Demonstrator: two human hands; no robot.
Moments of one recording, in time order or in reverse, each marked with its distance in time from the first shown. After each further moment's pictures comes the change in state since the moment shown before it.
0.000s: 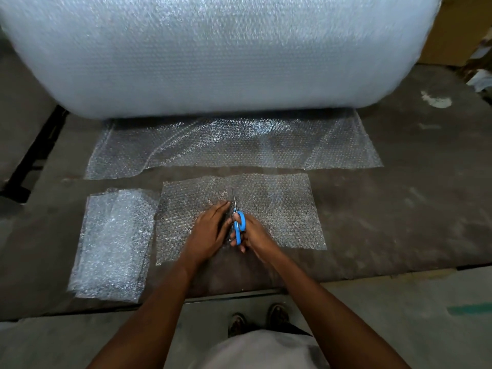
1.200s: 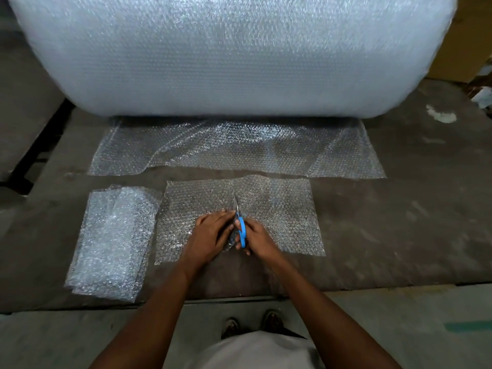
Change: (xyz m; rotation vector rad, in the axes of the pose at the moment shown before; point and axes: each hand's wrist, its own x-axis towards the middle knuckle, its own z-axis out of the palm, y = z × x) left_hand -0.008 -0.001 0.000 0.059 0.051 0.063; right_hand 0.014 0.017 -0.014 -0.201 0.030 -0.074
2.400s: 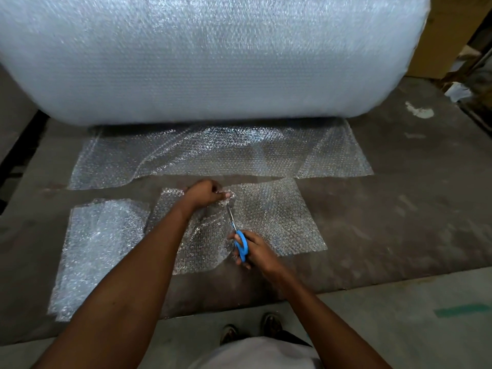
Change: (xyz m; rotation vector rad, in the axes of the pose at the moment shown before) left_hand 0.162 -0.033 -0.038 -0.147 -0.488 -0.279; right_hand -0.023 0.002 -0.009 0.129 -0.046 0.030
